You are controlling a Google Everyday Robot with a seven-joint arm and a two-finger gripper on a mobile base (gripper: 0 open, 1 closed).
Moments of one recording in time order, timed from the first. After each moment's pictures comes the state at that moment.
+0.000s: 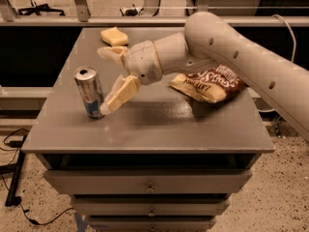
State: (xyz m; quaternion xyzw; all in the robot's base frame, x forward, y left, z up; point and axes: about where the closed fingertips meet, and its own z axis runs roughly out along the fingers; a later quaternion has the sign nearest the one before) arm 0.532 0.115 0.921 -0.63 0.48 0.41 0.44
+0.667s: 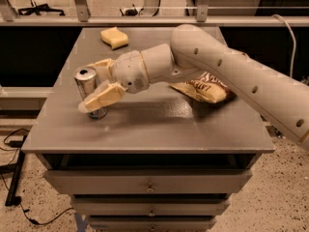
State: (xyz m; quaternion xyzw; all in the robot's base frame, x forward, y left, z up) arm 0.523 0.147 0.904 -0.62 0.48 0.46 0.42
